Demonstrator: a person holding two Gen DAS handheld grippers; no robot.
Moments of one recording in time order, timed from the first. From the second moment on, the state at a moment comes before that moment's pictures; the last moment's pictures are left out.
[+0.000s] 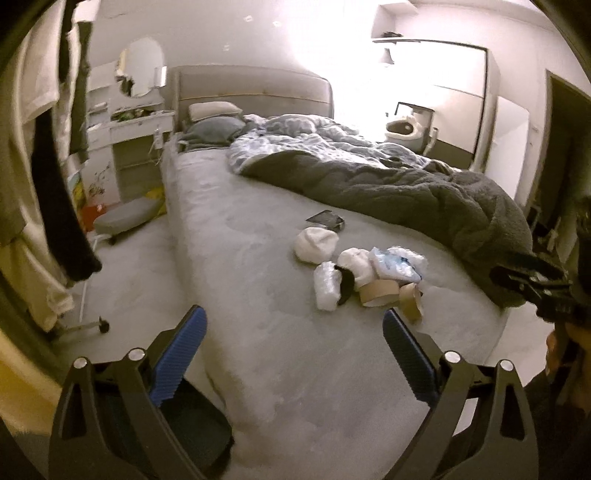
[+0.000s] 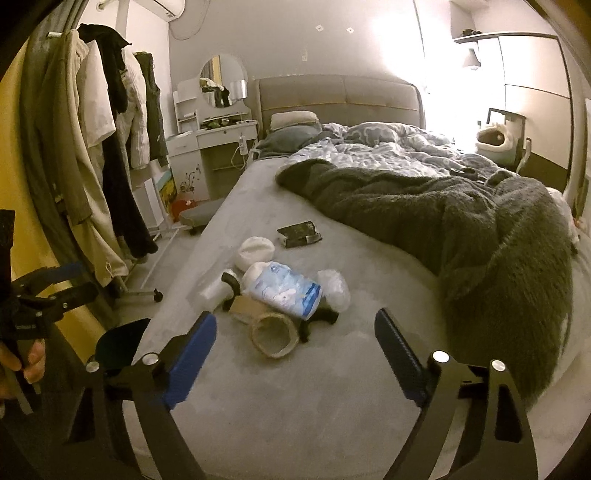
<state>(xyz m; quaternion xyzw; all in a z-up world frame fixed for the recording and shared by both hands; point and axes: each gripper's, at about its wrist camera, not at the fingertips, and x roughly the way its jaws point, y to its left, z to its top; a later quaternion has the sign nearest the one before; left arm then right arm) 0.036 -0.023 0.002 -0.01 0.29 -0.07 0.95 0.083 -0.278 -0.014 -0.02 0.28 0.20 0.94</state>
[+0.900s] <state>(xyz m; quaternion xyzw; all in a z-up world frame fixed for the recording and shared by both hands) 0.141 -0.056 -0.064 0.04 0.38 -0.15 0.91 0.188 -0.276 -0.034 -0.01 0.34 0.24 0.91</state>
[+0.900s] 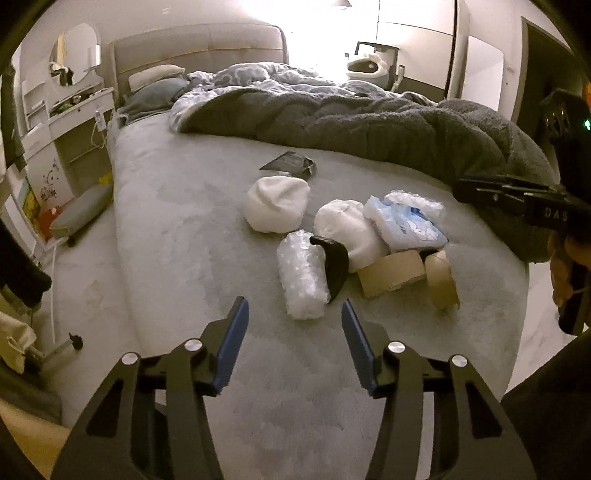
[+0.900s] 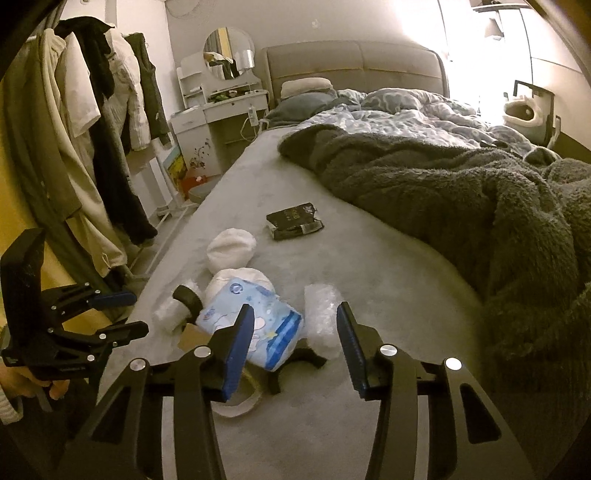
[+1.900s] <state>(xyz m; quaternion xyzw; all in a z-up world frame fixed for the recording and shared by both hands) 0.160 -0.058 -0.058 0.09 0.36 -0.13 0.92 0.236 -0.303 -0.067 0.13 0.40 0.22 0.88</state>
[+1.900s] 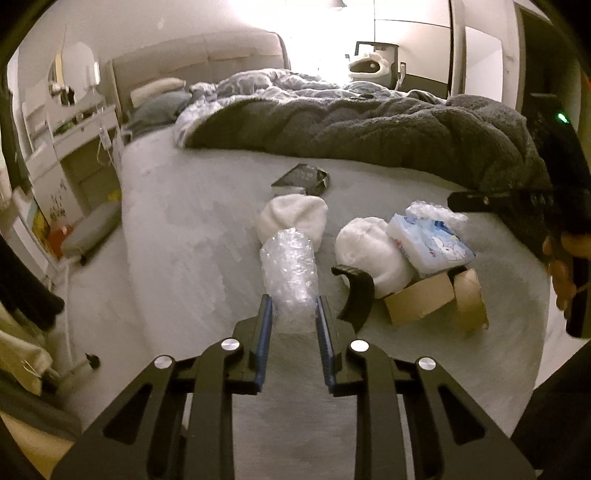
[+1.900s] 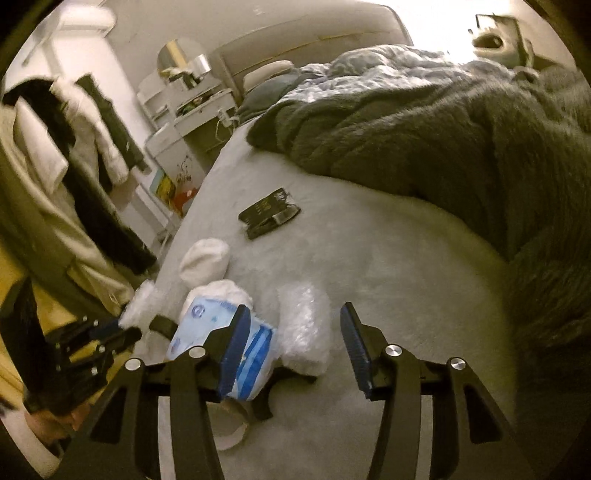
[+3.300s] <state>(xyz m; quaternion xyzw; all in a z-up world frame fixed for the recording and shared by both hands) 0.131 0.081 -0.072 -0.04 0.40 -0.05 0.91 0.241 -0.130 -0.002 0.02 0.35 0.26 0.90</state>
